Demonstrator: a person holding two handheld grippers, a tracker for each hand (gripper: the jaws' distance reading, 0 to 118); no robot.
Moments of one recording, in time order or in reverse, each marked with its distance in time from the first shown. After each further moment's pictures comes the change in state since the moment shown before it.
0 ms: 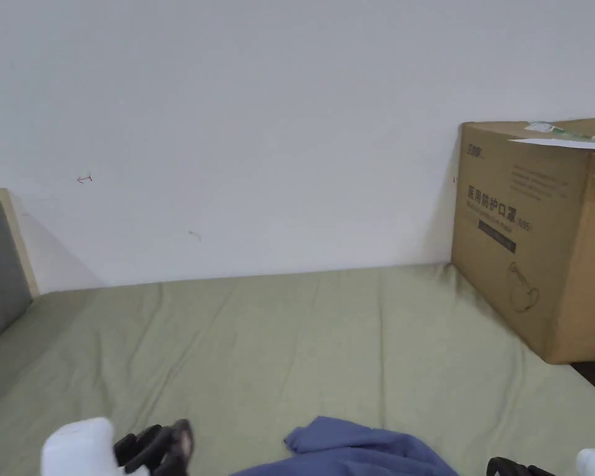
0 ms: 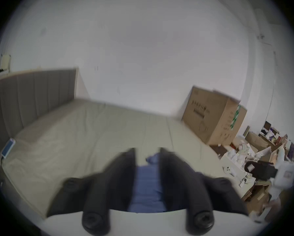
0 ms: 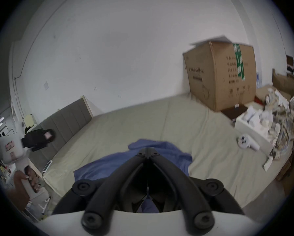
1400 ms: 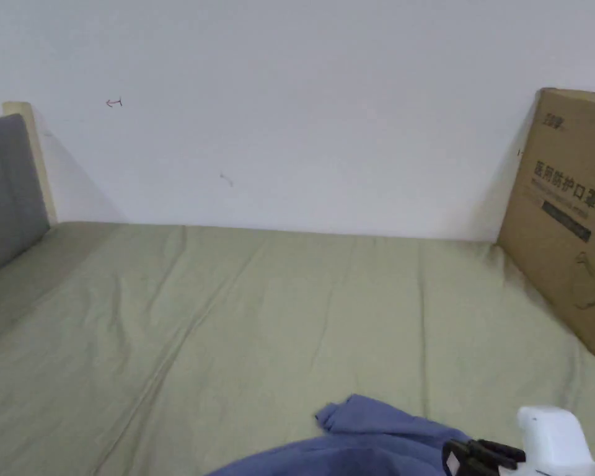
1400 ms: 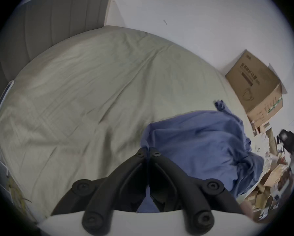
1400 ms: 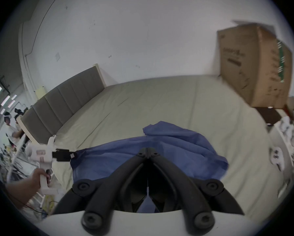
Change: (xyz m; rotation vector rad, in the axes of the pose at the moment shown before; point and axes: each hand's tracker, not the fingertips) left arm -0.176 -0.125 -0.106 -0.624 0.212 0.255; right arm -0.023 0.007 -0.179 -0.357 0.206 0.090
